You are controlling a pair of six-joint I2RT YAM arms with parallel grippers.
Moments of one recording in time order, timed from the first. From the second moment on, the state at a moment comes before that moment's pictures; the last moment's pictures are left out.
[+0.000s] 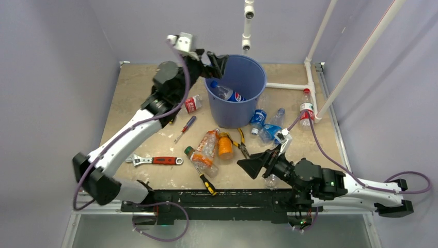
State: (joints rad) left arm -0.65 1.44 1.41 0.21 -0.11 -0.23; right arm 1.43 0.40 0.55 -0.31 0.58 0.85
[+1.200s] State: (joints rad) left arm -0.65 0.70 0.78 -0.22 -0.39 -0.27; right arm 1.40 1.14 0.53 0.00 0.61 0.76
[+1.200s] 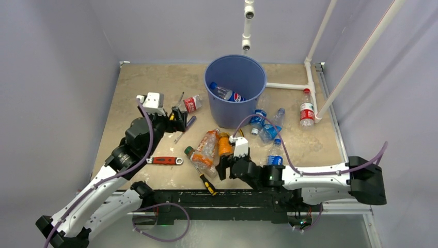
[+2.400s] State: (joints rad) left arm -0.65 0.75 0.78 -0.26 -0.34 -0.30; right arm 1.09 1.40 0.51 0.24 0.58 0.86
